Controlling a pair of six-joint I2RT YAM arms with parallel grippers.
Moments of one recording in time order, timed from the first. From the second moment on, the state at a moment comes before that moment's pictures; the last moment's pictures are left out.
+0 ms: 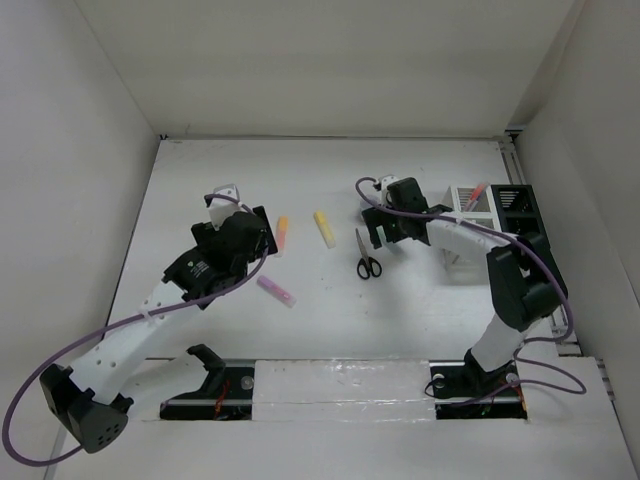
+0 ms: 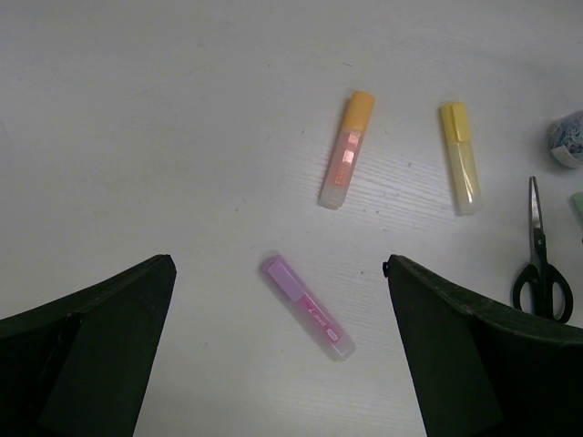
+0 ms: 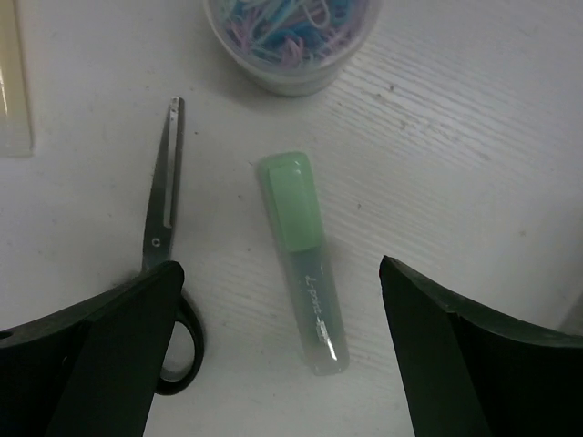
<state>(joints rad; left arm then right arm) -0.68 0.95 0.96 -0.76 -0.66 -0.68 0.45 1.68 1.06 -0.26 0.05 0.03</state>
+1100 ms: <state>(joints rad) -0.68 0.90 0.96 -0.73 -0.62 -0.65 0.43 1.89 1.22 -0.34 -0.02 -0.06</state>
